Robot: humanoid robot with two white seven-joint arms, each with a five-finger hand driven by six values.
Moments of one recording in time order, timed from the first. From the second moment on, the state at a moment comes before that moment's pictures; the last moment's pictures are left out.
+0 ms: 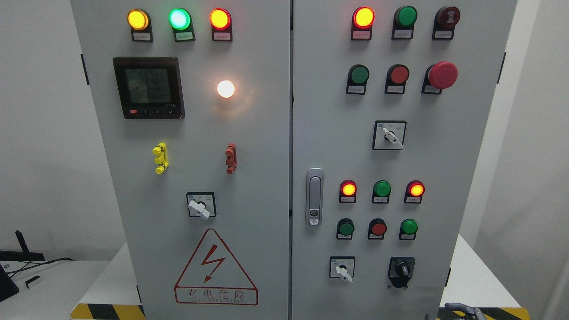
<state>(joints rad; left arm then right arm) -0.04 -0.09 0.08 0.06 0.00 -0.16 0.06 0.02 0.04 -0.03 -1.89 0.17 0.18 -0.29</state>
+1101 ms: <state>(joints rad) -0.04 -0.09 0.08 0.06 0.00 -0.16 0.06 -0.10 0.09 0.00 -1.74 0.18 0.20 -0.32</state>
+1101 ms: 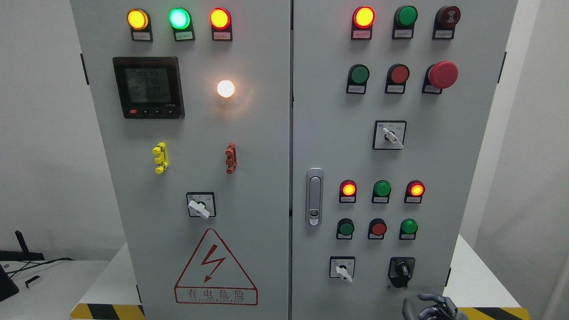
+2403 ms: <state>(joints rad) -0.04 -0.09 0.08 0.06 0.00 -0.16 0.06 -0.17 0.09 0.00 -1.69 0.19 0.20 -0.32</state>
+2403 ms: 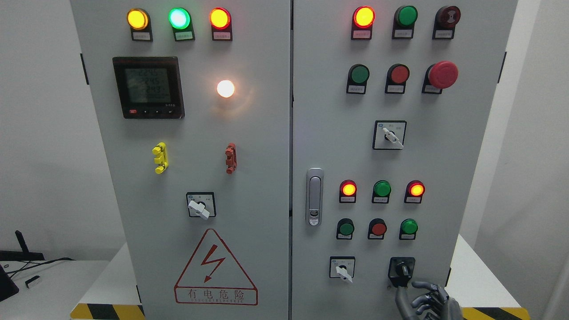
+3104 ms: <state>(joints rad) -0.04 -0.09 0.08 0.06 0.00 -0.16 0.06 -0.19 0.09 0.00 -1.67 0.20 0.22 -0.32</state>
